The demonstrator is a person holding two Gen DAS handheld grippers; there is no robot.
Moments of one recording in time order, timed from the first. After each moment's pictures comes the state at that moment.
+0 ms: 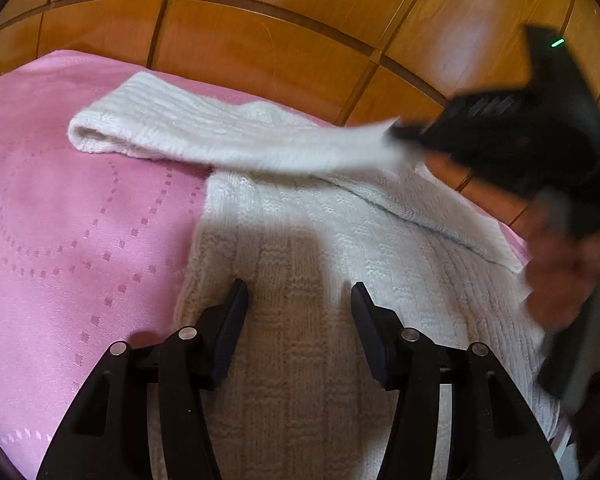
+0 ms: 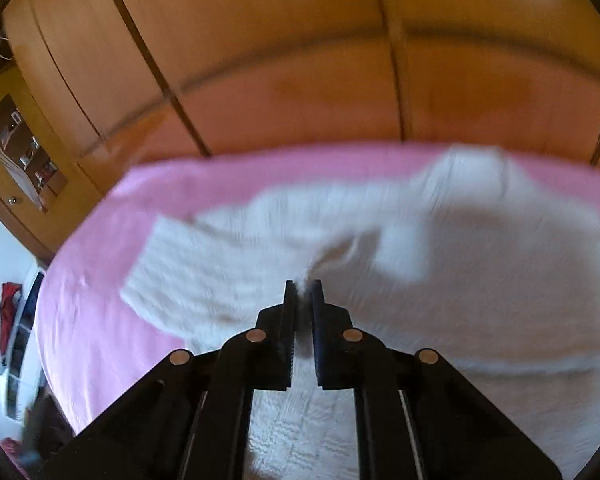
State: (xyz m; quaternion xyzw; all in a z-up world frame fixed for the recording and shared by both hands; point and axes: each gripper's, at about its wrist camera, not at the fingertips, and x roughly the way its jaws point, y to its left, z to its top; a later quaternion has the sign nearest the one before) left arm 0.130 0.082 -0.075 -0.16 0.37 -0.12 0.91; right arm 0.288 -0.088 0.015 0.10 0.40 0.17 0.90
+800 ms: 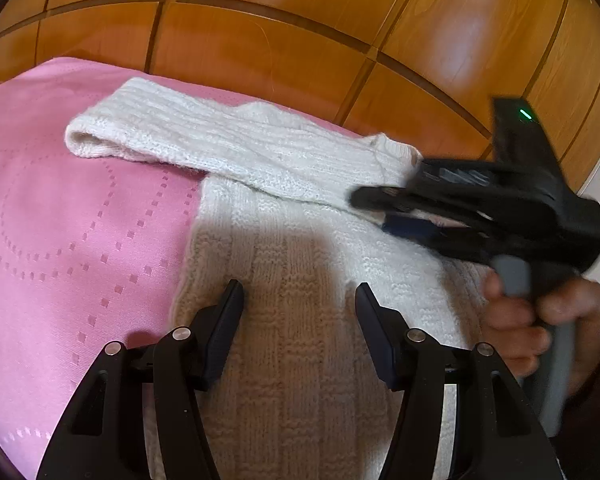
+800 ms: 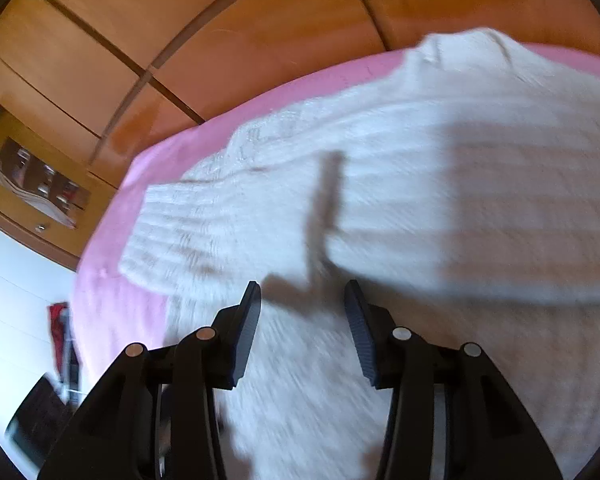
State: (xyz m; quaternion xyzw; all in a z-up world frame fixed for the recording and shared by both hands) left arm 0.132 0.075 -0.076 -0.15 0.37 -0.12 0.91; right arm 0.305 -0.100 -0.064 0.20 0.49 0.20 0.82
